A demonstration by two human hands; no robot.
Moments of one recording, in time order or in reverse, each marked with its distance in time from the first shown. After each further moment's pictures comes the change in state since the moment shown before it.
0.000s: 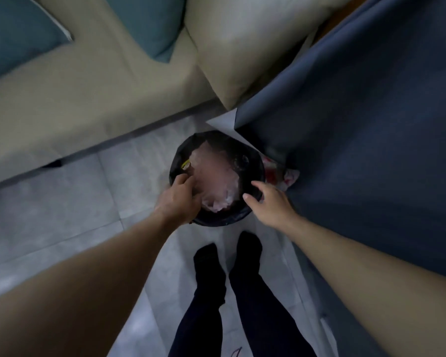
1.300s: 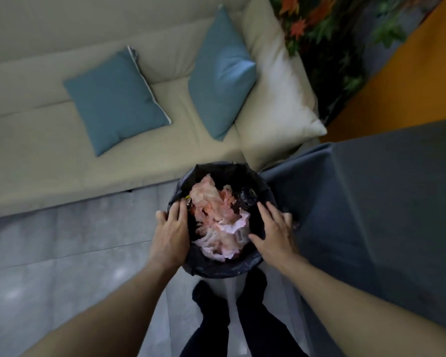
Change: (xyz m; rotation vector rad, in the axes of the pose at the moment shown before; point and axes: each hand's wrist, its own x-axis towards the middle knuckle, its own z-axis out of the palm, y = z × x) left_hand -0.239 -0.004 -0.133 0.087 0.534 -0.050; right_hand -0.184 -0.128 -0.087 -0.316 0.222 -0.299
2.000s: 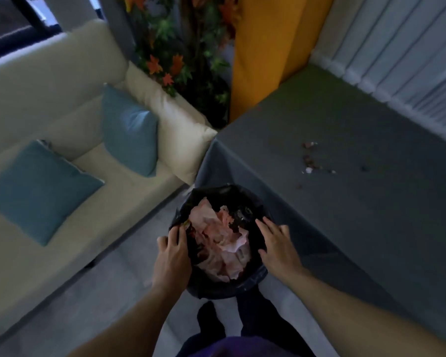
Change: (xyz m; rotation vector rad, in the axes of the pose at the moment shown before) left_hand -0.108 0.054 -0.065 0.084 0.098 0.592; right_hand -0.235 0.017 -0.019 0.154 0.246 0.342
